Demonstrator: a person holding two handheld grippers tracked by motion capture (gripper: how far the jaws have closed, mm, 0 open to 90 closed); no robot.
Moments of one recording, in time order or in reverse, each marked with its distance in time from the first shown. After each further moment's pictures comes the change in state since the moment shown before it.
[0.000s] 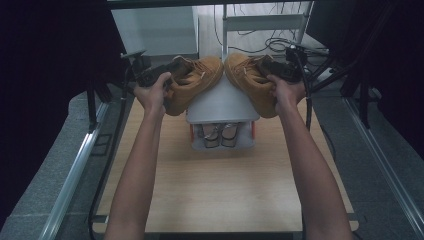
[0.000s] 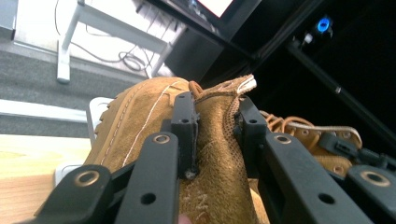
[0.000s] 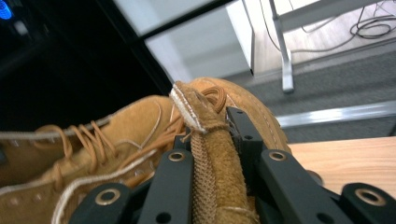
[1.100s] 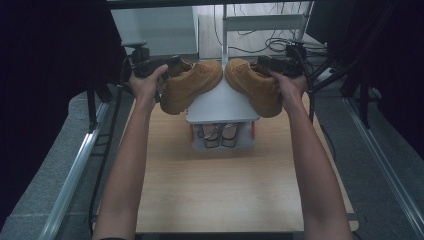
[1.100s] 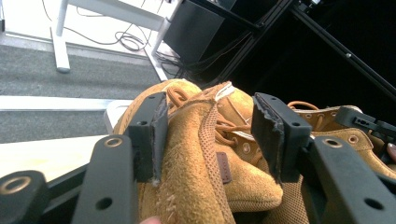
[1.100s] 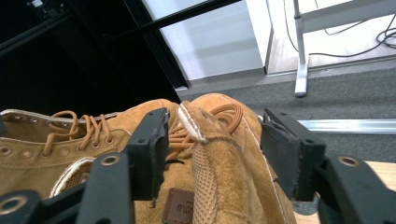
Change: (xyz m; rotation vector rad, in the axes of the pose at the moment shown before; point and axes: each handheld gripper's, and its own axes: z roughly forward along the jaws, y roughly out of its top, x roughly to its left) left arm 0.026 0.026 0.013 0.104 -0.012 0.072; right arm -0.022 0.012 0.021 0.039 0.079 -0.086
